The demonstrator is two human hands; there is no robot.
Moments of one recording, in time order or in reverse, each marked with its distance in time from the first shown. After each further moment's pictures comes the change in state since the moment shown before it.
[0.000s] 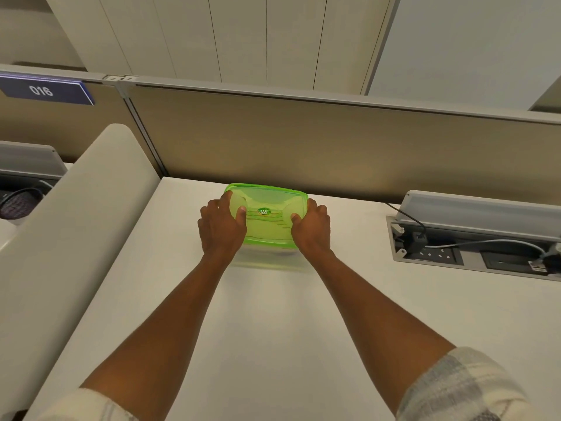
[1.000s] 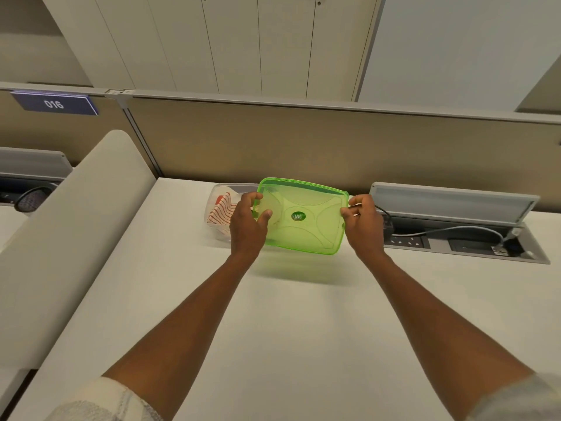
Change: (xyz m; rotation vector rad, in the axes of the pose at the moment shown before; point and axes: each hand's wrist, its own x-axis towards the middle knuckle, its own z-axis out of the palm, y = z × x) left_hand -0.086 0.096 -0.005 -0.572 0.051 0.072; right_hand -0.032 0.111 -0.144 0.303 0.244 -0.139
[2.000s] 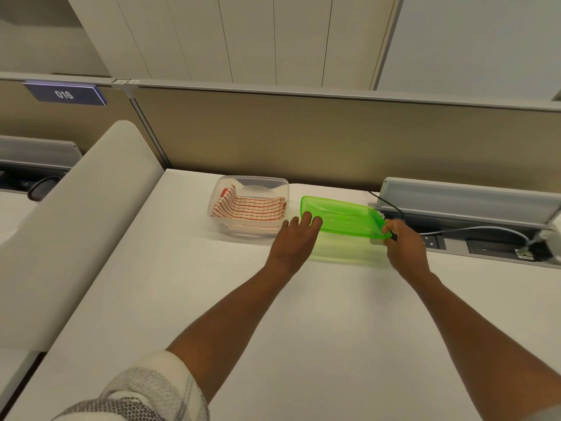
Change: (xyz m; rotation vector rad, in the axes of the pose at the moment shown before) left_hand -0.043 0.023 0.062 0.883 -0.262 0.656; right_hand 0.006 0.094 -0.045 -0.268 -0.180 0.034
